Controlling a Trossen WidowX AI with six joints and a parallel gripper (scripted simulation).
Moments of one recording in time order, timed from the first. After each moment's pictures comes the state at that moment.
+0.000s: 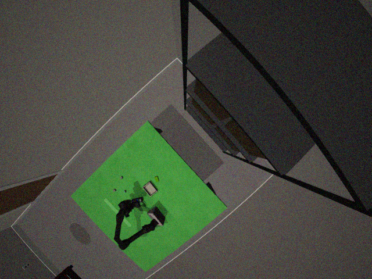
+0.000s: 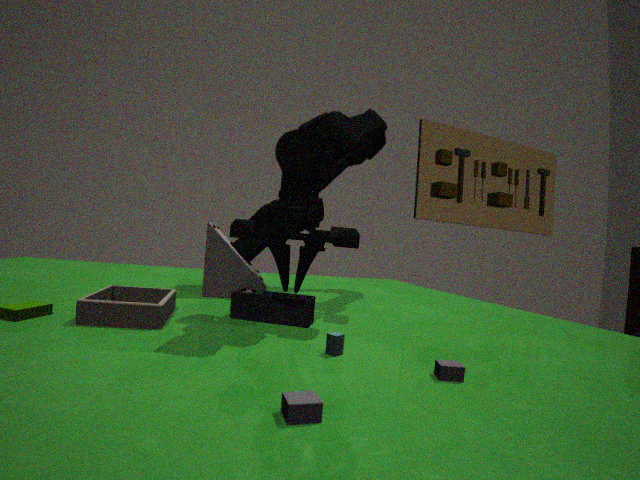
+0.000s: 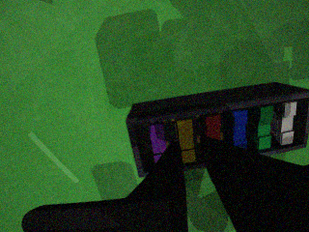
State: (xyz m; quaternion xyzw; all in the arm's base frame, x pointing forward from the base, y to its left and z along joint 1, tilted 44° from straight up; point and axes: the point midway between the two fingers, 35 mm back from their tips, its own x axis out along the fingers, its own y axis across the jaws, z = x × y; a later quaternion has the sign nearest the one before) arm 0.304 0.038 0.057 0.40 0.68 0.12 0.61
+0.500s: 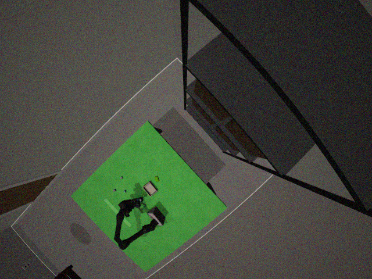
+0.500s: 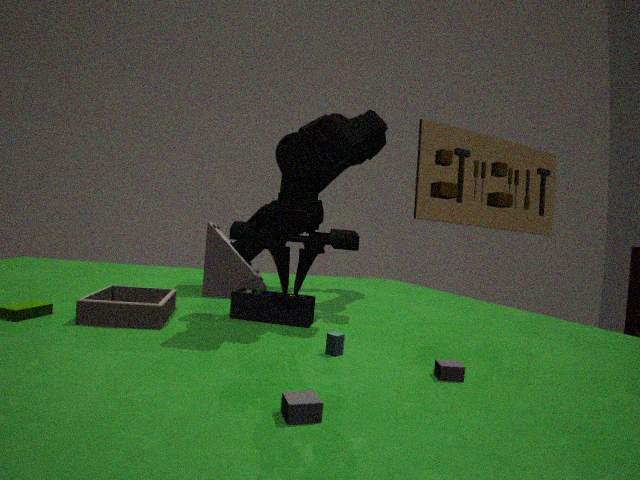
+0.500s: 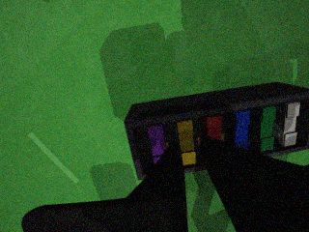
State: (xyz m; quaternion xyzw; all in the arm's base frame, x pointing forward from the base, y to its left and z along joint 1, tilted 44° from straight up) arm 0.304 0.040 0.054 0.40 0.68 0.12 0.61
